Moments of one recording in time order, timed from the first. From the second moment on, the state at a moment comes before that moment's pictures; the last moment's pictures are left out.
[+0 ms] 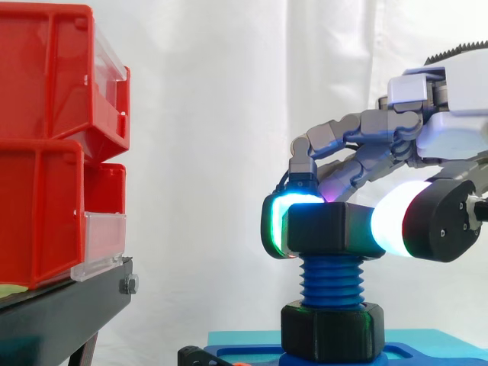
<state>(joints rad) 0.21 -2.10 -1.35 -2.82 -1.32 -1.45</state>
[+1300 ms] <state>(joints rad) 0.19 -2.10 -1.31 -2.84 -1.39 -1.45</state>
